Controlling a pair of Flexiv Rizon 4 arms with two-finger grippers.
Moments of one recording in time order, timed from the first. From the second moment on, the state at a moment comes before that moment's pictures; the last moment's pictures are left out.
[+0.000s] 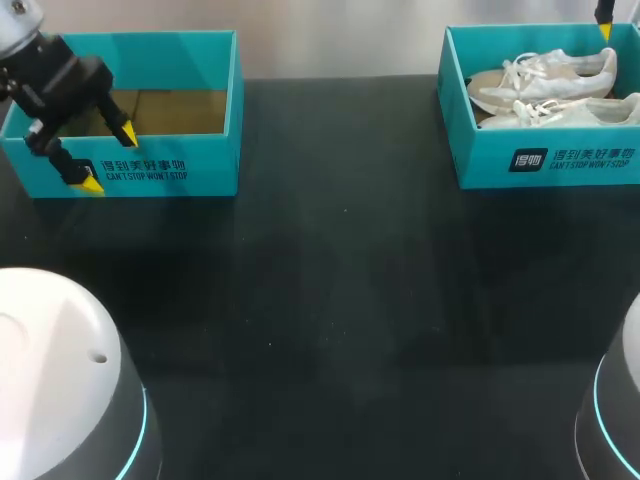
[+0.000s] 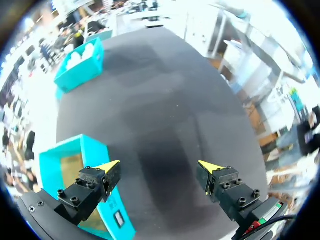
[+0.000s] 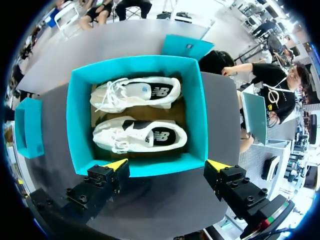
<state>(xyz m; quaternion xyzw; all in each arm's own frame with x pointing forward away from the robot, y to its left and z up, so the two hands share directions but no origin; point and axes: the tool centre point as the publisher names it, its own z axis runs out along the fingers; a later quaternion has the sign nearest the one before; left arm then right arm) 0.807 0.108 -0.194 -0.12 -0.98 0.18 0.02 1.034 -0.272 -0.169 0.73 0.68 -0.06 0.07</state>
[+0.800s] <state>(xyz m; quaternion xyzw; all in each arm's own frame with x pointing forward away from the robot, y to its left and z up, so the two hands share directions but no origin) 0.833 0.171 -0.149 0.26 -0.96 0.09 0.03 0.934 -0.256 -0.146 0.73 0.68 -0.05 0.08</state>
